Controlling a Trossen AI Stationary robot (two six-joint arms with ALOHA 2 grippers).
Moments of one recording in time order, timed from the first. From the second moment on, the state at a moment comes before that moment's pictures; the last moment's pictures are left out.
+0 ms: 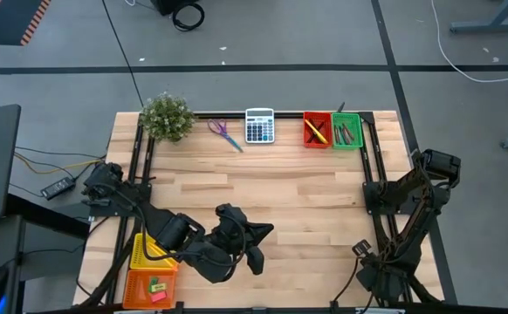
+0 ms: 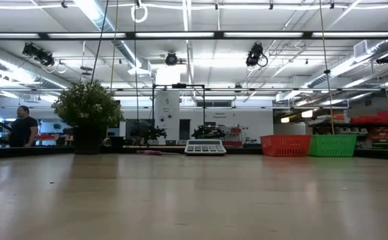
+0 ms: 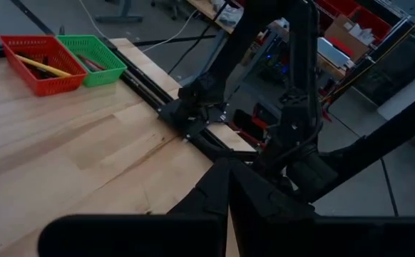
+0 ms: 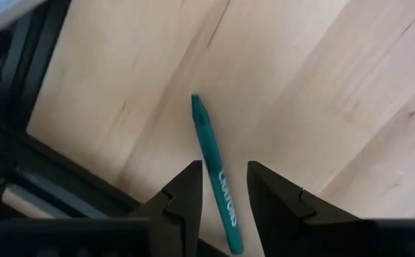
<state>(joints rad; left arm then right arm) -0.60 1.82 1.85 -0.49 -0.92 -0.97 1.22 1.61 0.81 -0.64 -0.08 0.69</state>
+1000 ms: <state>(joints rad) -0.64 1.82 1.85 -0.48 -0.92 -0.93 1.25 1.61 0.76 -0.53 -0.02 0.70</state>
